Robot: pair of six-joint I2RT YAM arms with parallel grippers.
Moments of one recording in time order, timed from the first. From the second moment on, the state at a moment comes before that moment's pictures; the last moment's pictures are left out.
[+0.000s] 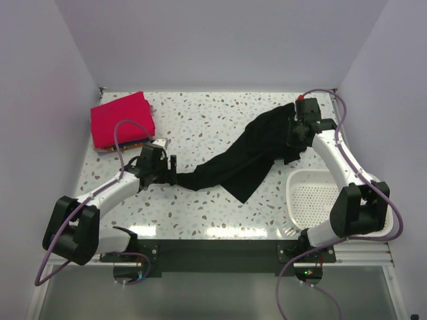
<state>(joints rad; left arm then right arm) -0.35 1.29 0.65 -0.27 -0.06 -0.32 0.12 1.49 1.27 -0.74 0.16 0.25</state>
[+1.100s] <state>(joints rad) -0.35 1.20 0.46 -0.12 0.02 -0.34 0.12 1.49 1.28 -0.75 0.14 0.25</state>
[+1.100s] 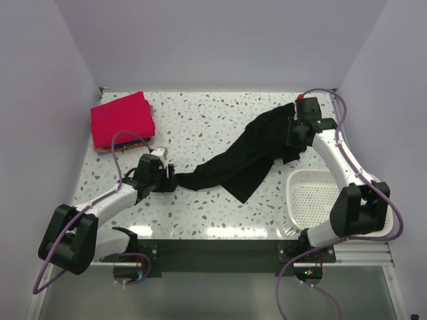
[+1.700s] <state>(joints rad) -0.35 1.30 0.53 -0.11 -0.01 -0.32 0.12 1.49 1.28 -0.75 0.14 0.24</state>
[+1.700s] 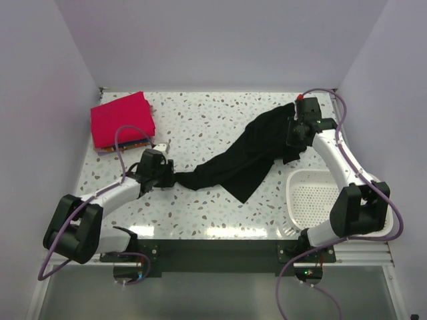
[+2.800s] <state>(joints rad) -0.32 1.11 1.15 -0.51 -0.42 -0.27 0.12 1.49 1.46 -0.83 0.11 0.25</state>
